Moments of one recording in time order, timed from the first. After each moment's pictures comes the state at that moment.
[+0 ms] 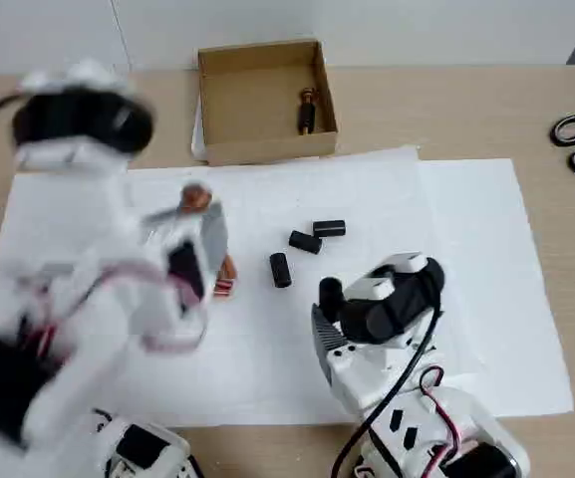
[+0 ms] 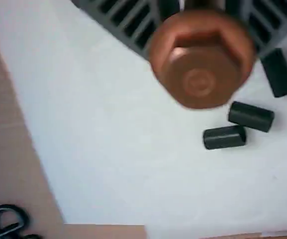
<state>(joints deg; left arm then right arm) 22.8 -42.2 -11.5 99.4 32.7 -35.7 -97.5 57.2 74.3 -8.1</state>
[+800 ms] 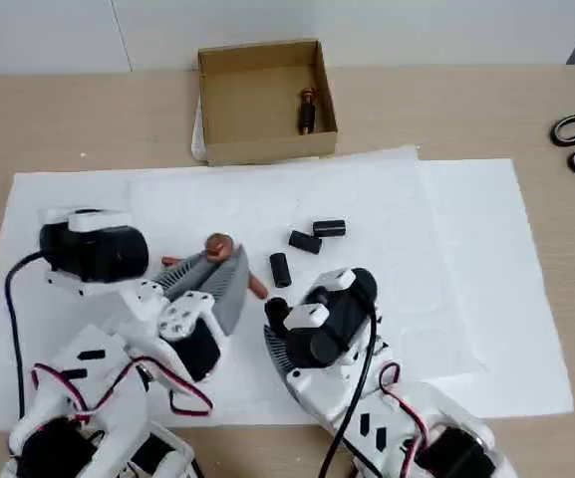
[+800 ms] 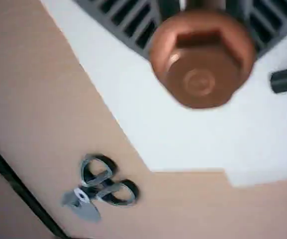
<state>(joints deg) 30.0 -80.5 44.3 64.1 33.1 -48.6 -97.0 65.8 64.4 -5.1</state>
